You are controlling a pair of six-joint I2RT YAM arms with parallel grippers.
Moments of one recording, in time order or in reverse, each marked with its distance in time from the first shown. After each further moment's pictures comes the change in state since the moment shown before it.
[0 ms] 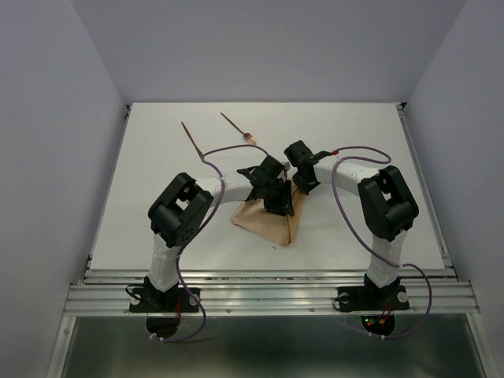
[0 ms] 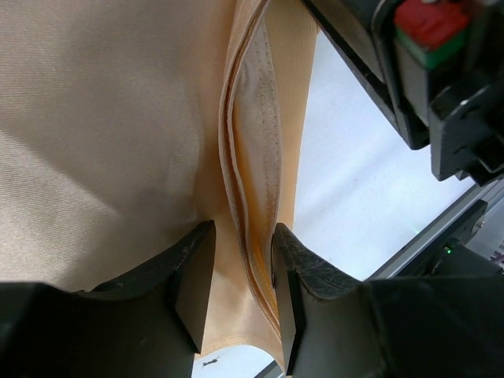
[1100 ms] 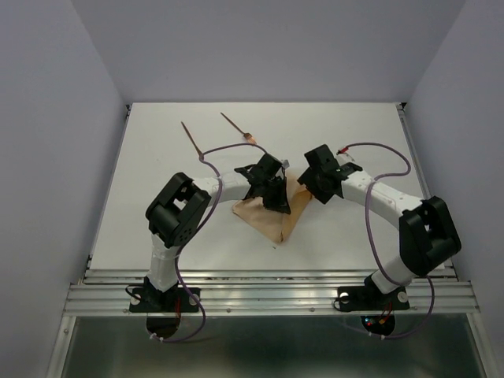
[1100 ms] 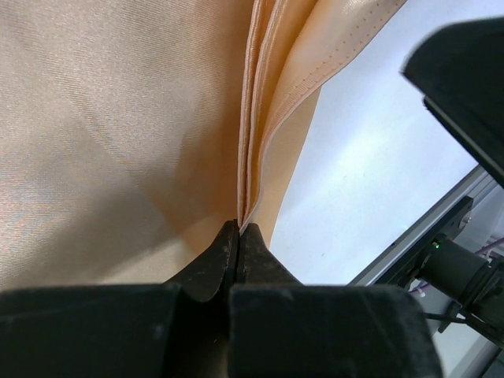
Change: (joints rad) left arm 0.015 -0.011 -0.008 0.014 0.028 -0.002; right arm -0.012 -0.342 -0.226 0.089 -0.113 -0.301
